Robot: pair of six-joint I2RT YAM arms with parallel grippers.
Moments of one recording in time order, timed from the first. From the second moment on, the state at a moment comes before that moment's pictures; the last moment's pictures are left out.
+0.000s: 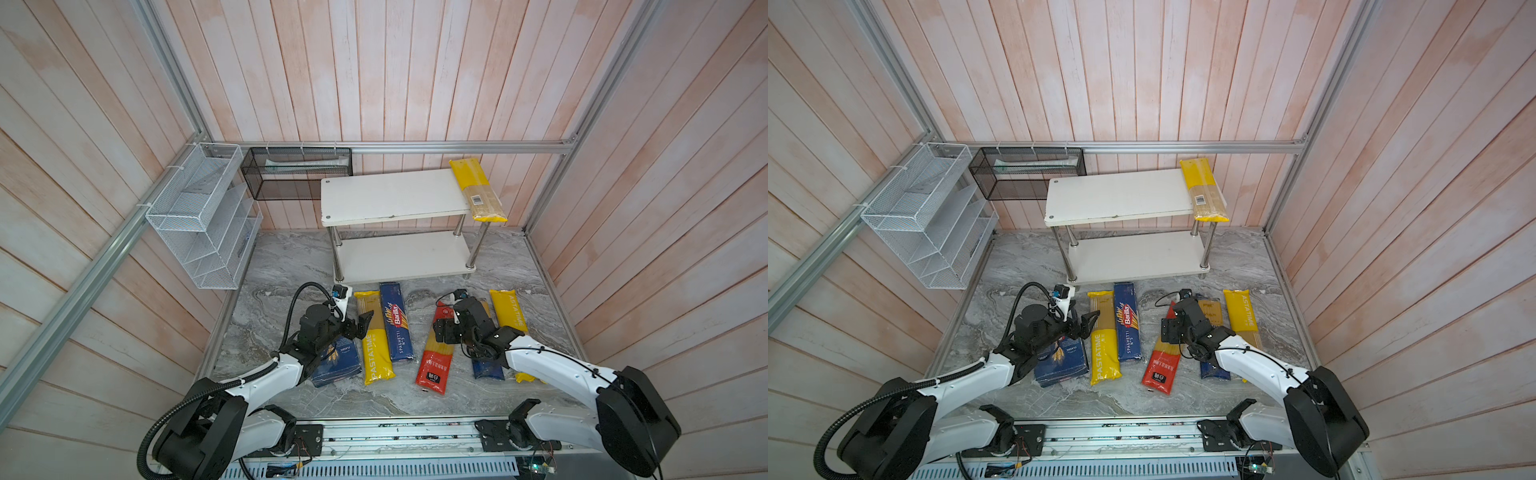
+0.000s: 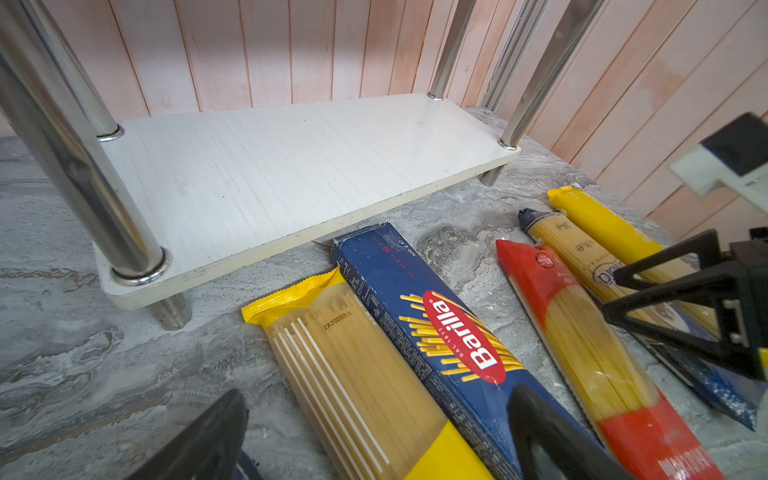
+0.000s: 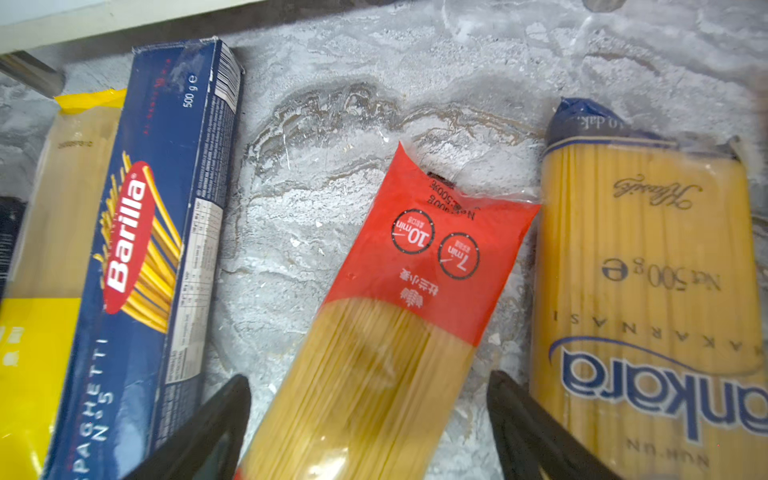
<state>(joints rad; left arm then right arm) -0.47 1.22 0.39 0.49 0.17 -0.14 0.63 1.21 0.61 -0.28 0.14 0.50</state>
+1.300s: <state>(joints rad) -0.47 1.22 0.39 0.49 0.16 -0.14 0.96 1.24 0.55 -0.52 0.27 0.92</state>
